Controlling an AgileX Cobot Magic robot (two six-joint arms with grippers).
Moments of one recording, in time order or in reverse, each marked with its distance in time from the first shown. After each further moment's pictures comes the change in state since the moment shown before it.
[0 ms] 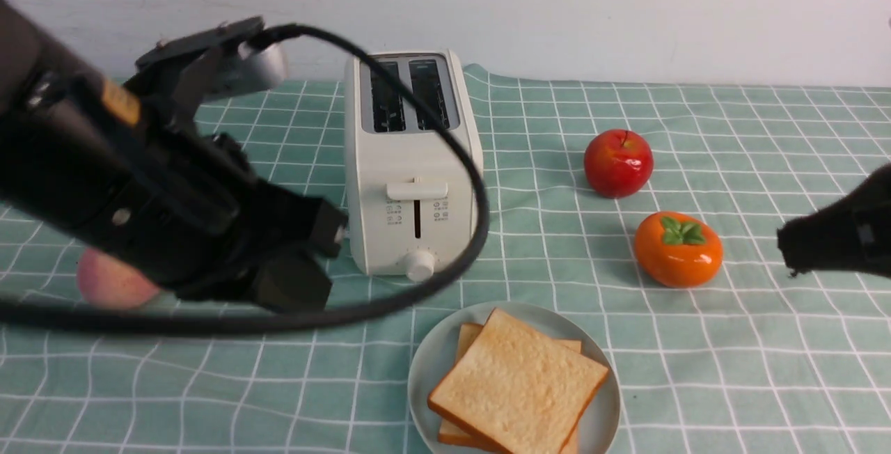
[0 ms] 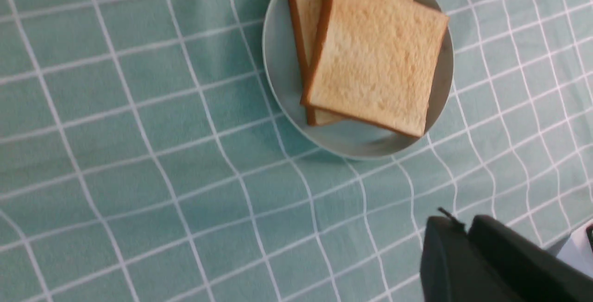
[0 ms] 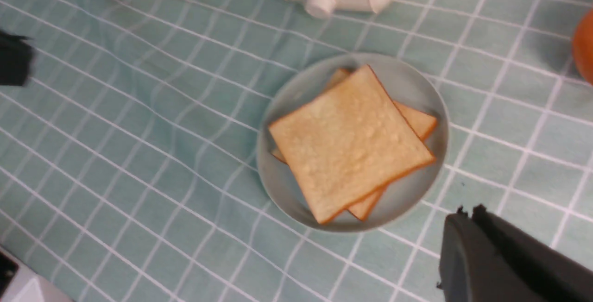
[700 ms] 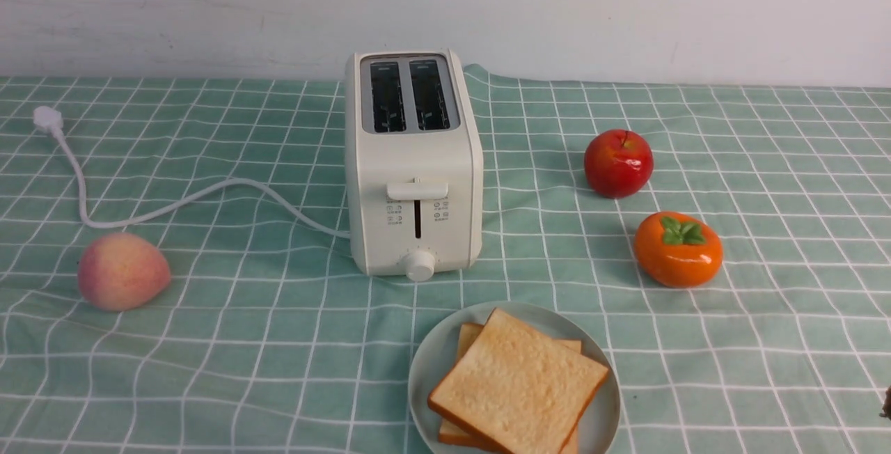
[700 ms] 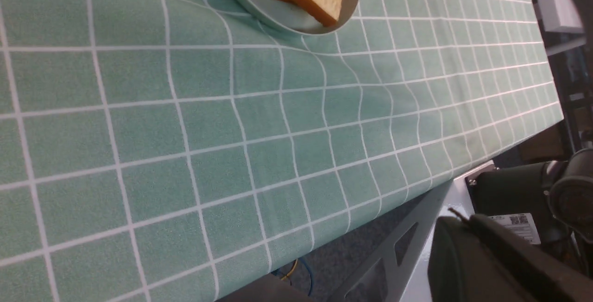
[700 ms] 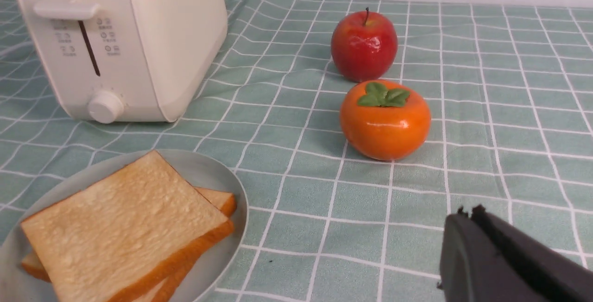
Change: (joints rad) right arm 0.026 -0.672 0.999 -0.036 -1.023 -0.106; left arm 0.000 -0.818 0.564 -0.167 -0.057 -0.185
